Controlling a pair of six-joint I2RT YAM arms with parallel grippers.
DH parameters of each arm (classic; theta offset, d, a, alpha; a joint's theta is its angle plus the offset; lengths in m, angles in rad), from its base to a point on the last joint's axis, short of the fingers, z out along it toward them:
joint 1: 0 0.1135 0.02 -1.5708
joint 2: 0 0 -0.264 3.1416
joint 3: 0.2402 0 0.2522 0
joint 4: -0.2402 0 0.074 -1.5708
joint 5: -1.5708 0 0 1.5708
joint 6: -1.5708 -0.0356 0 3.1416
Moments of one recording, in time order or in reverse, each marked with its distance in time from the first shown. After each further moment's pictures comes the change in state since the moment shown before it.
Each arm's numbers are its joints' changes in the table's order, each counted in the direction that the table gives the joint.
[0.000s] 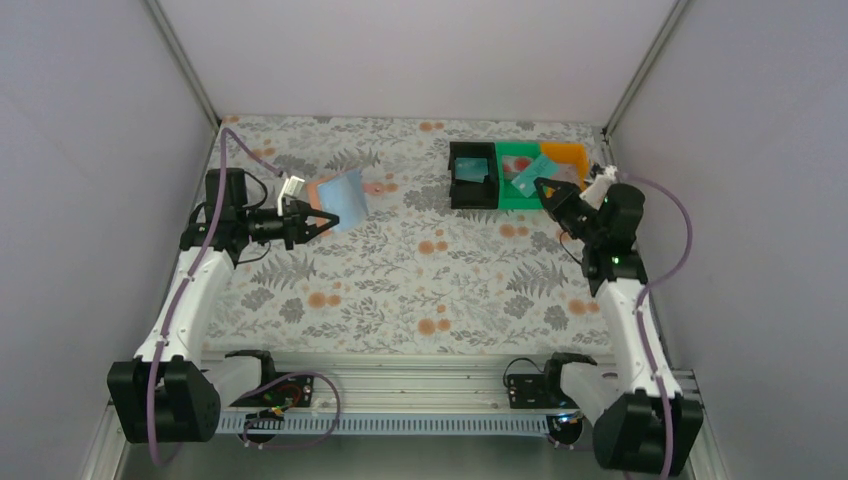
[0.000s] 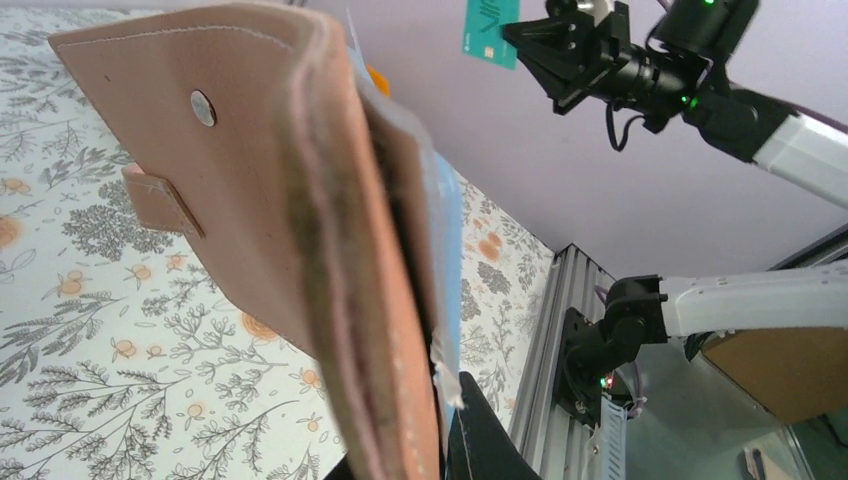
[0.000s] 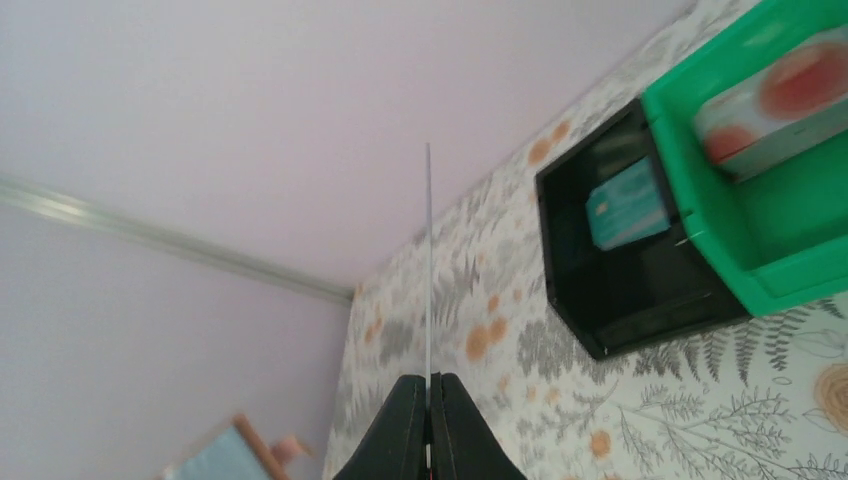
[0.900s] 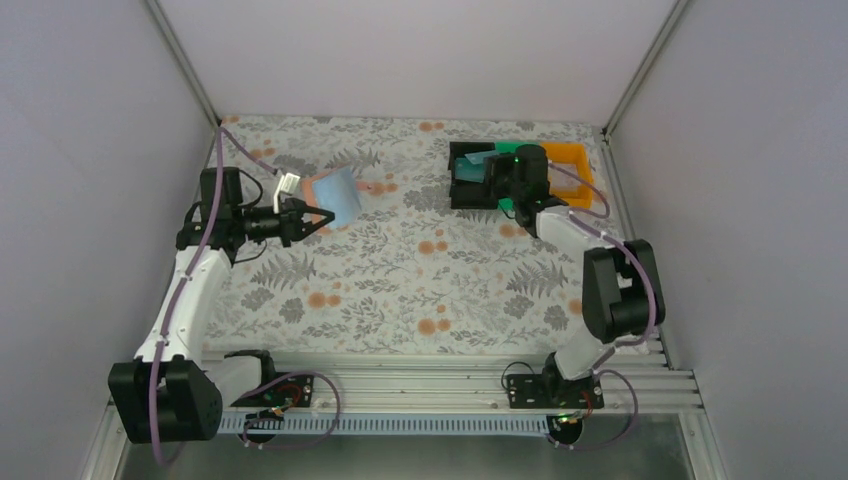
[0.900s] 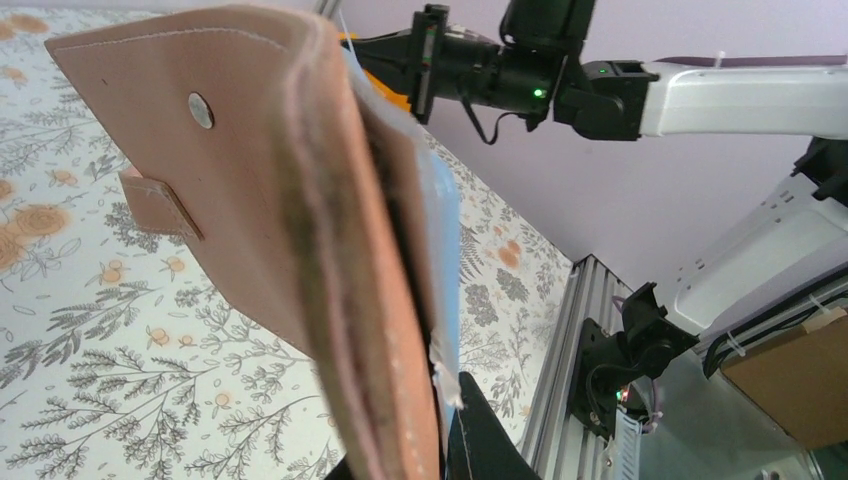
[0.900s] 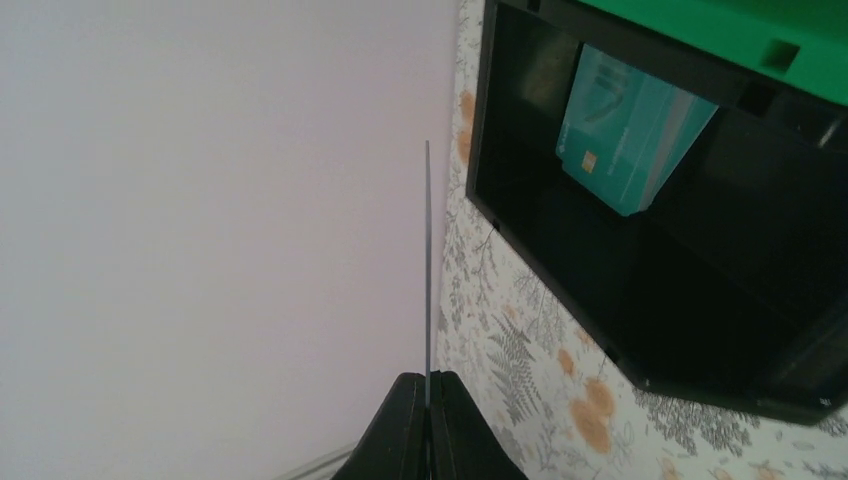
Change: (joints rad) left arm 0.029 0.002 0.008 -0.012 0.028 0.011; right arm 0.340 0.603 0.205 0.305 -0.547 -0.838
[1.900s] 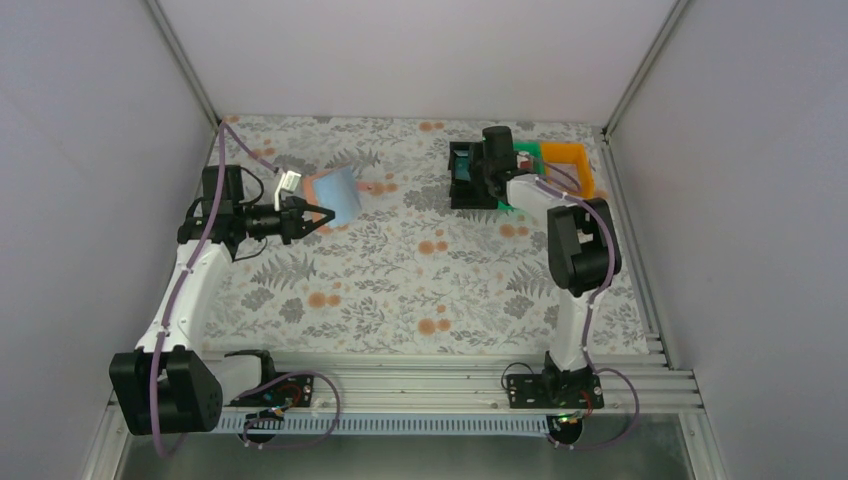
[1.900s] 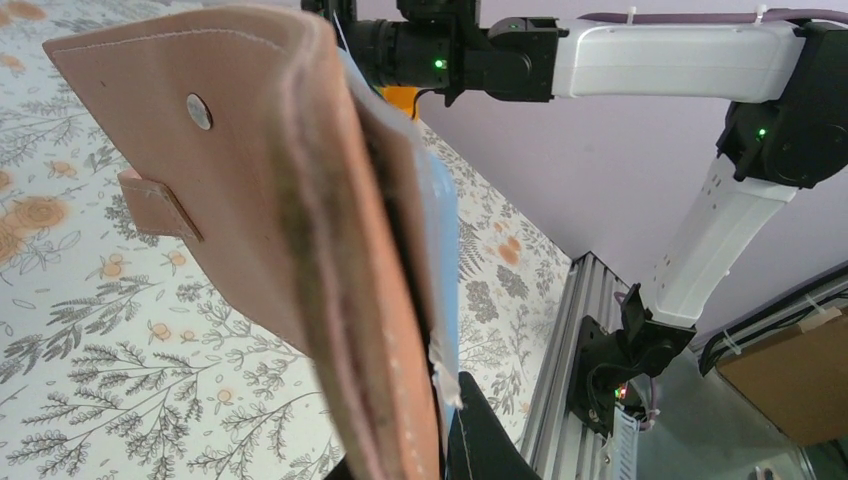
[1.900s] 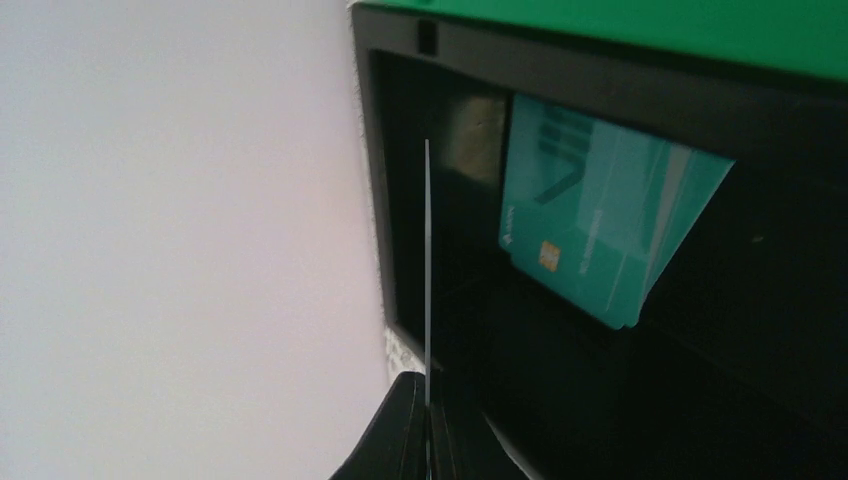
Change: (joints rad) left arm 0.002 0.037 0.026 -0.028 -0.003 -0.025; right arm 0.055 0.385 0.393 -0.188 -0.154 -0.119
